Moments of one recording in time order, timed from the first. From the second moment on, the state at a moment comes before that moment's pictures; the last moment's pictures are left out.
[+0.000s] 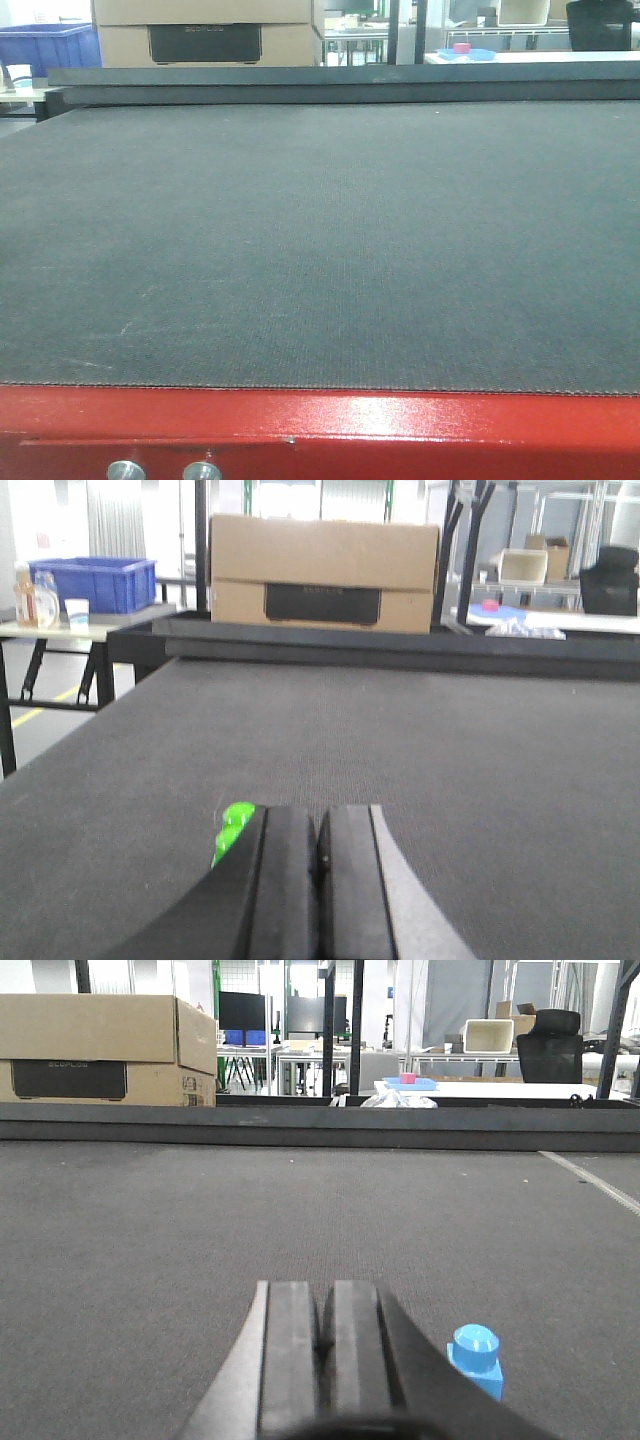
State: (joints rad) left arm -0.02 0.01 0.00 -0.13 -0.02 0.12; right arm 0.04 0.00 0.00 0.06 0.00 -0.03
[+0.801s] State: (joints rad) left arm -0.02 0.43 -0.89 -0.12 0.50 0.12; right arm 0.04 0.48 -0.94 0.07 0.50 -0.03
